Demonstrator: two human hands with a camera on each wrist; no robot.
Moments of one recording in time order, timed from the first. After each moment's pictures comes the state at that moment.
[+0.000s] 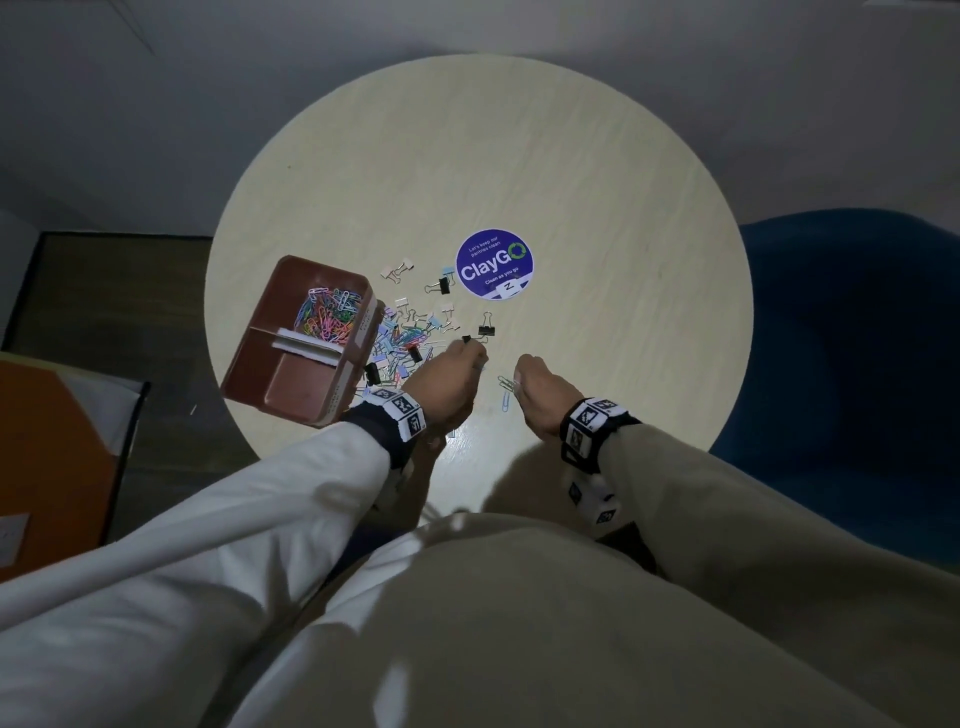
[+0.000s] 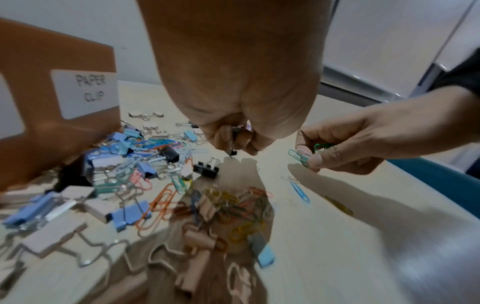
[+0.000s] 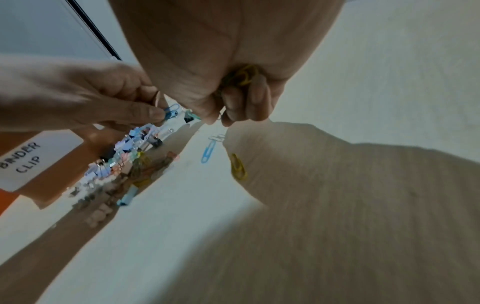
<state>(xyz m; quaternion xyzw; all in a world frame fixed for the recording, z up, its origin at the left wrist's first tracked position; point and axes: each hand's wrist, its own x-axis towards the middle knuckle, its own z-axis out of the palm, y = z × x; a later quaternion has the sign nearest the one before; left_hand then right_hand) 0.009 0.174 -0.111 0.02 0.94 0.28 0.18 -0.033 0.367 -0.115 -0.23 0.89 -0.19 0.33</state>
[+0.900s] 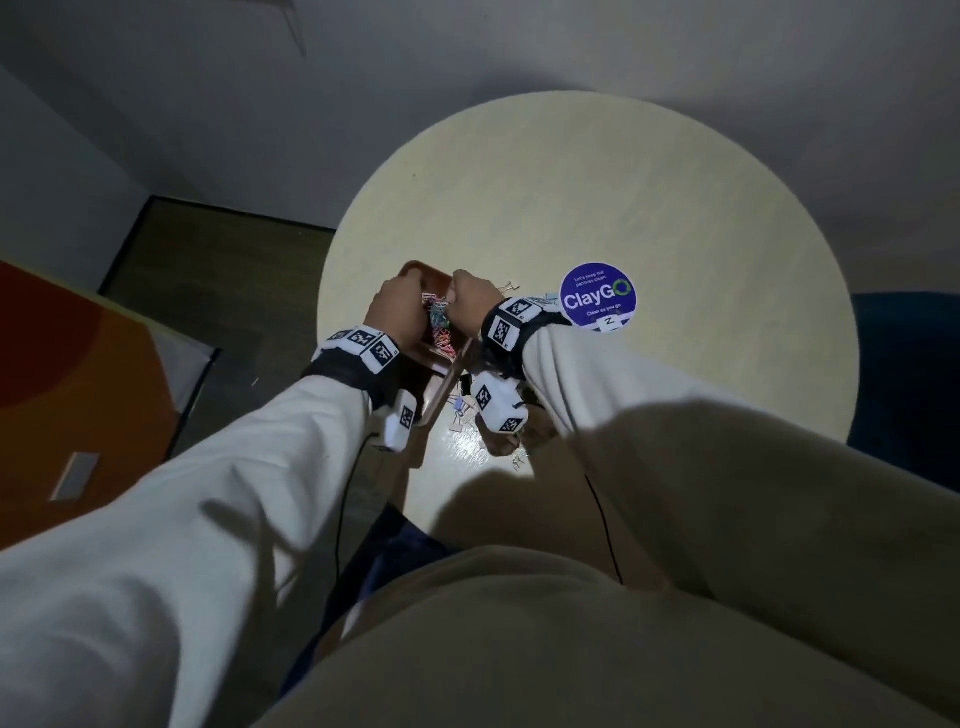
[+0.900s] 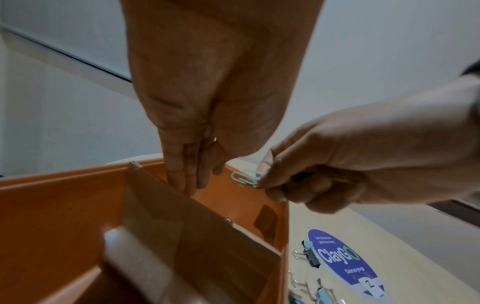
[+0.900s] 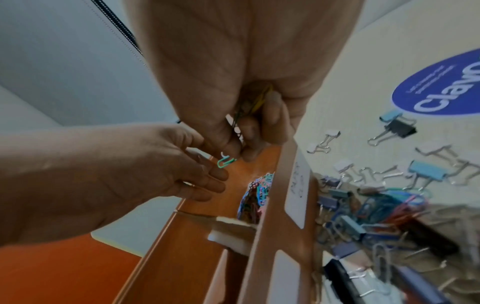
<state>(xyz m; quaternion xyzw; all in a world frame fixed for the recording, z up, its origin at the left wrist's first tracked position) 0.003 -0.016 -0.049 -0.26 0.93 0.22 0.10 -0.069 0.092 -0.045 -0.26 0.89 -0.23 0.30</state>
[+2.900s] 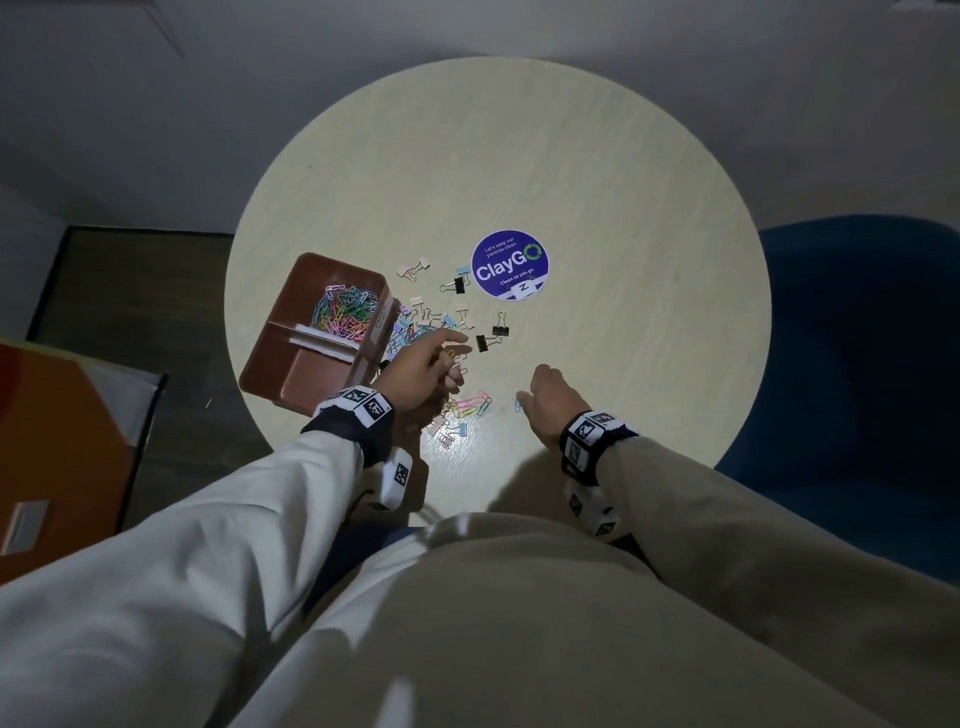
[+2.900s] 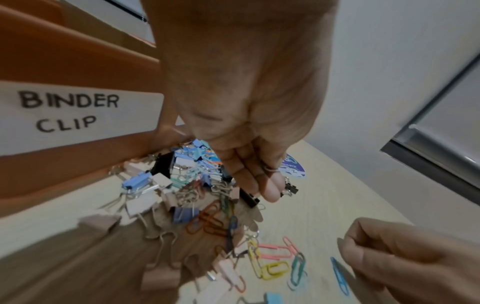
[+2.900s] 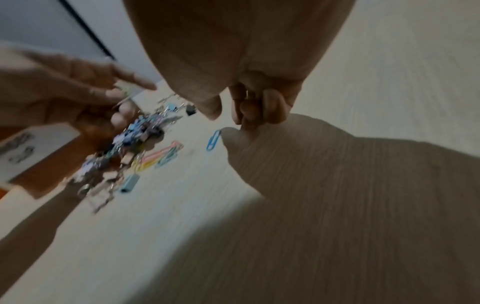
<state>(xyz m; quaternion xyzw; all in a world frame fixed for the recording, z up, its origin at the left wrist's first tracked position) 0.025 0.126 -0.093 -0.14 0.79 0.57 0.19 -0.023 0.352 -0.121 -0.13 0.91 -0.16 0.35</state>
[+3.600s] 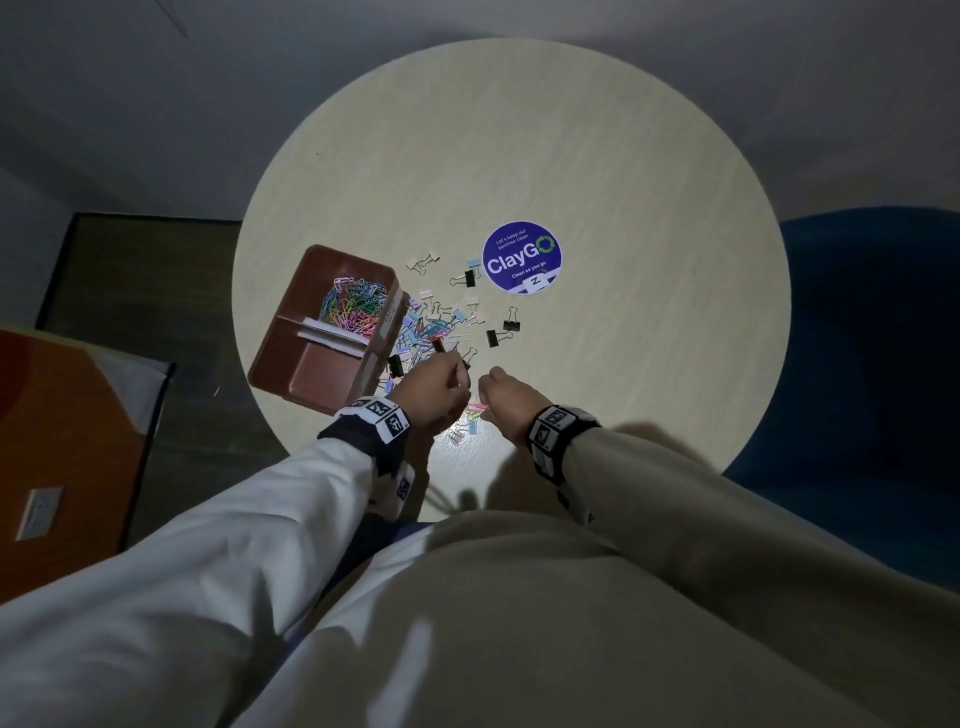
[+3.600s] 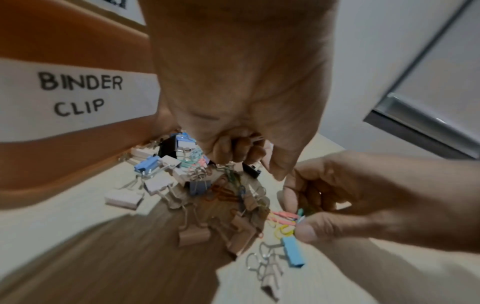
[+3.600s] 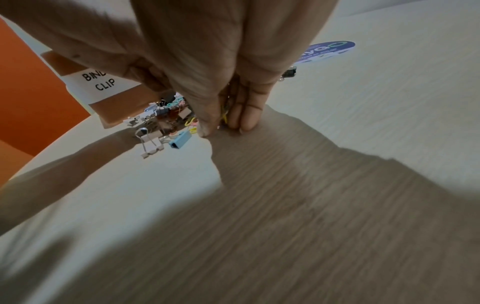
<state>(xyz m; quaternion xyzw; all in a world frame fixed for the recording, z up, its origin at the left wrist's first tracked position) 0.037 0.129 -0.116 -0.10 0.89 0.38 0.24 -0.008 0.295 -0.121 -0.36 0.86 -0.11 0.34</state>
